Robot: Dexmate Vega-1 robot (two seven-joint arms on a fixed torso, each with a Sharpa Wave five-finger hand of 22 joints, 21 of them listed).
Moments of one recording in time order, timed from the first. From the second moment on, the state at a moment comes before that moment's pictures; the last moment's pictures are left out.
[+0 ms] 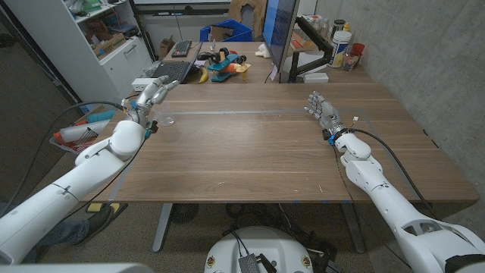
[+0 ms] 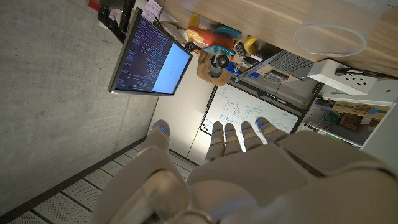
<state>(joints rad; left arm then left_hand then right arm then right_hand) 1.03 0.90 0.22 -1.78 -0.10 0.09 0.38 0.27 0.09 0.46 -0.14 0.18 0.08 0.09 0.19 0.18 -0.01 0.05 0.21 0.20 -0.05 0.07 0.19 0.18 -0.08 0.07 0.20 0.18 -0.79 -0.33 -0.20 -1.16 0.47 0.27 0.18 0.30 0.12 0.27 -0.11 0.19 0.20 0.08 0.19 0.18 0.16 0.11 0.20 0.19 0.06 0.05 0.21 0.22 0.31 0.02 0.19 0.17</state>
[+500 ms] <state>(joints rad) 1.03 0.93 0.22 -1.81 -0.07 0.17 0.39 0.27 0.09 0.46 -0.14 0.18 0.08 0.09 0.19 0.18 -0.01 0.05 0.21 0.20 -0.04 0.07 0.19 0.18 -0.08 0.07 0.20 0.18 -0.79 -0.32 -0.19 -1.15 0.47 0.27 0.19 0.30 0.12 0.27 -0.11 0.19 0.20 0.08 0.19 0.18 0.16 0.11 0.20 0.19 0.06 0.05 0.21 0.22 0.31 0.02 0.19 0.17</state>
